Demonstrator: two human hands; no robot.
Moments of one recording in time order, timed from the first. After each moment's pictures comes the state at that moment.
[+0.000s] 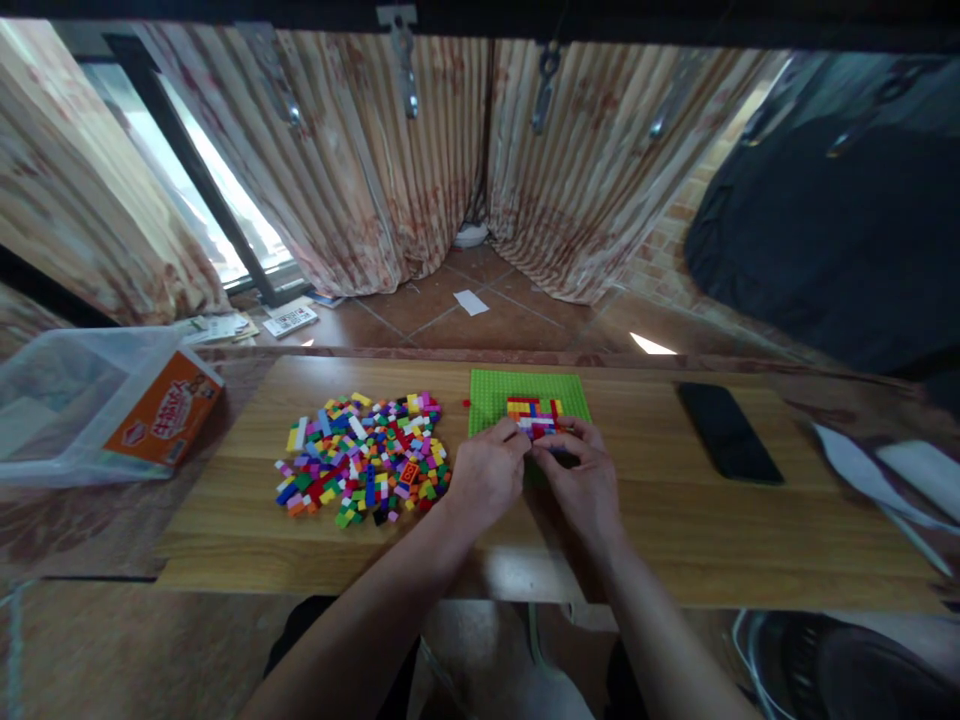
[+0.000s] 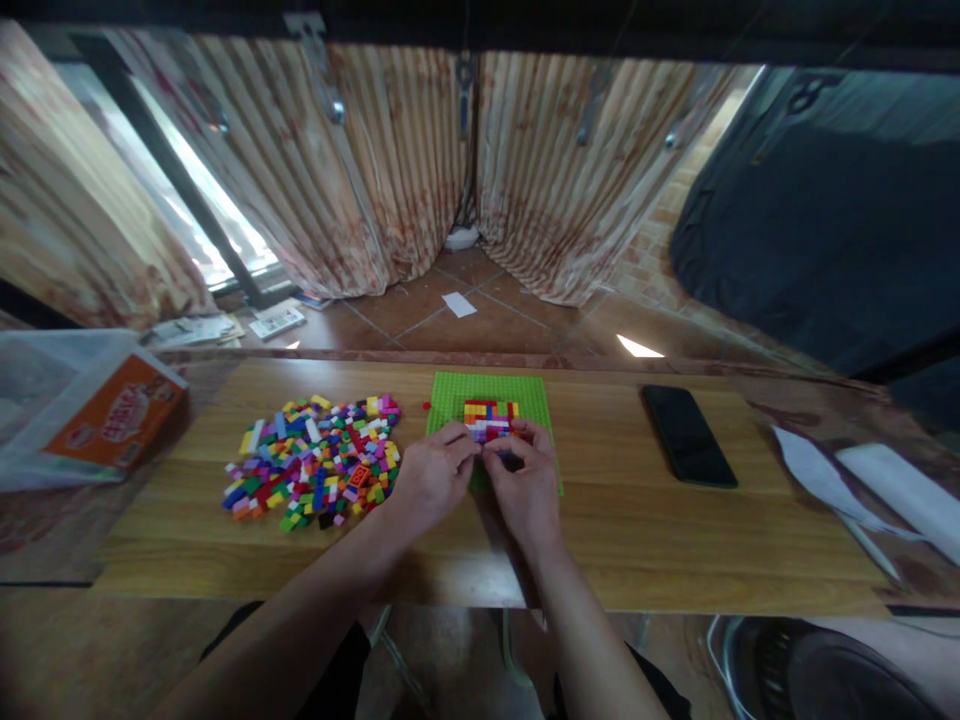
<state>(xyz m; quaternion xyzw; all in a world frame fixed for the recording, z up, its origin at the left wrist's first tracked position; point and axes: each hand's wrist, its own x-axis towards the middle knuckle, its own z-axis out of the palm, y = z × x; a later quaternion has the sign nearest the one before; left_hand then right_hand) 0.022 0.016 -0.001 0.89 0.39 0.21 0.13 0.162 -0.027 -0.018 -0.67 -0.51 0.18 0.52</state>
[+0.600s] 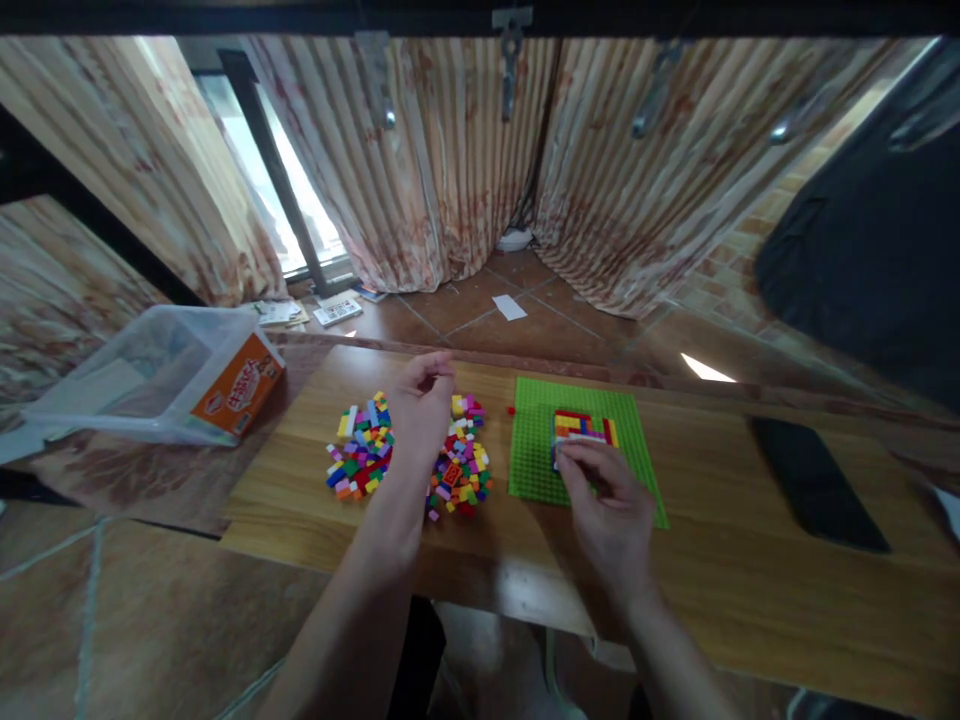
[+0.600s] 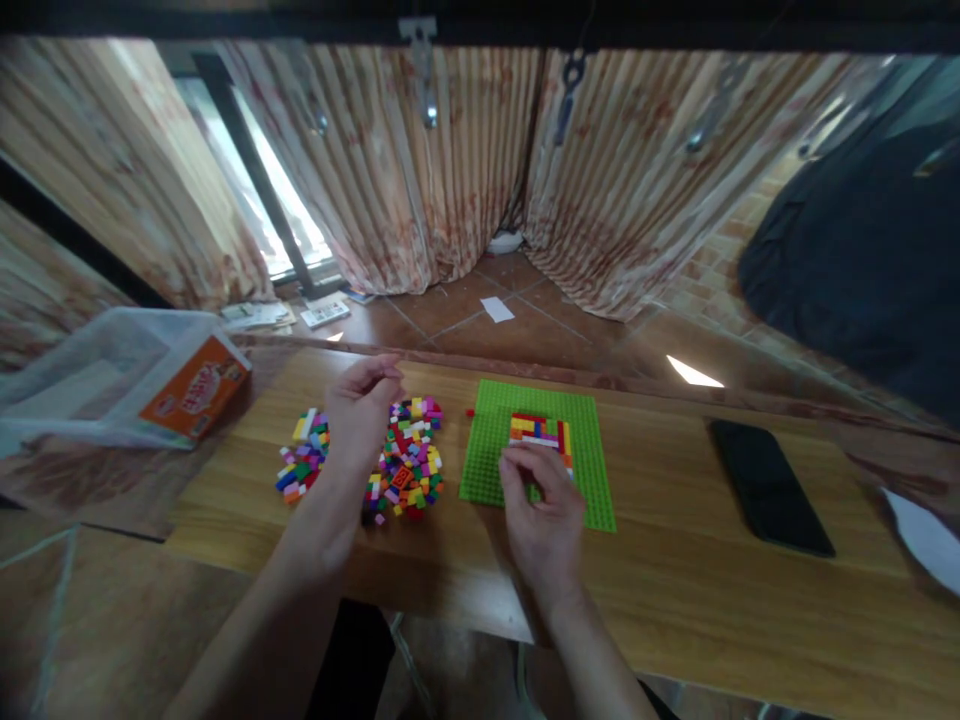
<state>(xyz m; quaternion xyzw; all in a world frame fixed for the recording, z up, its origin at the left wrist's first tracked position) -0.061 0.079 0.031 0.43 0.49 0.66 0.37 0.120 -0.027 -0.007 -0.57 -0.56 0.13 0.59</state>
